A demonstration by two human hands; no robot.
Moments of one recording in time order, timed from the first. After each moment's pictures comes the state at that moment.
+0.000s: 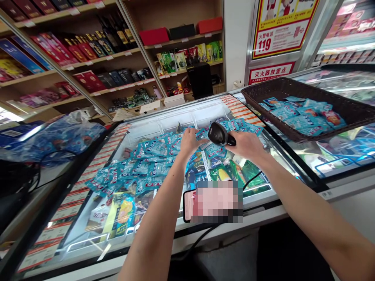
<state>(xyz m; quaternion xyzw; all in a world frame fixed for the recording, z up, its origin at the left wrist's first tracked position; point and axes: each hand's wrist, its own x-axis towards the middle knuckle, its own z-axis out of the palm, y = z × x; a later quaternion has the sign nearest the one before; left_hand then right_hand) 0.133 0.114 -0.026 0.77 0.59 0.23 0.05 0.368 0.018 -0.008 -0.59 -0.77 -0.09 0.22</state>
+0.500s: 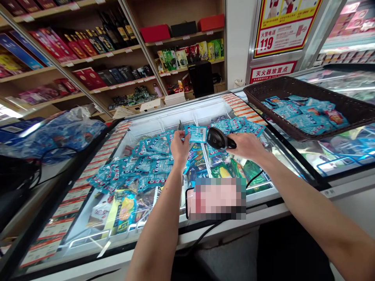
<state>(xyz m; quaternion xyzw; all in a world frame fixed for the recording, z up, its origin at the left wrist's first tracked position) 0.102 0.077 -0.035 0.62 0.61 0.48 0.08 0.366 0.017 -0.014 -0.54 -0.81 -0.09 0.20</state>
